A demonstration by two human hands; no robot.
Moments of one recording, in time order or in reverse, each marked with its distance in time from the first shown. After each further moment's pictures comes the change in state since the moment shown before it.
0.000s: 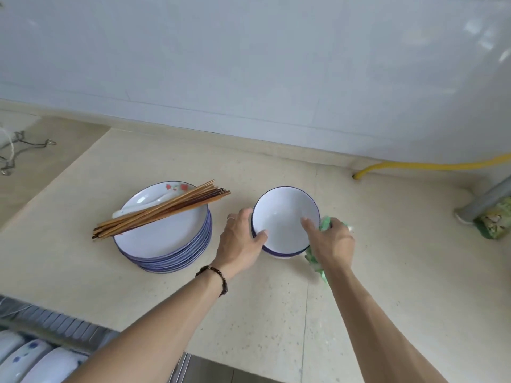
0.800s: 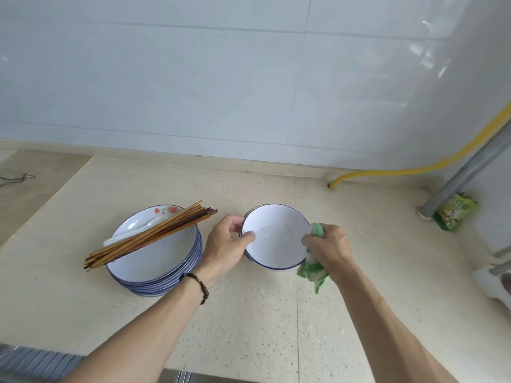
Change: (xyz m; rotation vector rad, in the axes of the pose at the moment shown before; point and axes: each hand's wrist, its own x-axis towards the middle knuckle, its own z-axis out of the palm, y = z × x) left_hand -0.005 0.022 -0.032 -0.346 -0.034 0.035; right_hand -0.011 -0.011 -0.043 0.080 -0.133 0.000
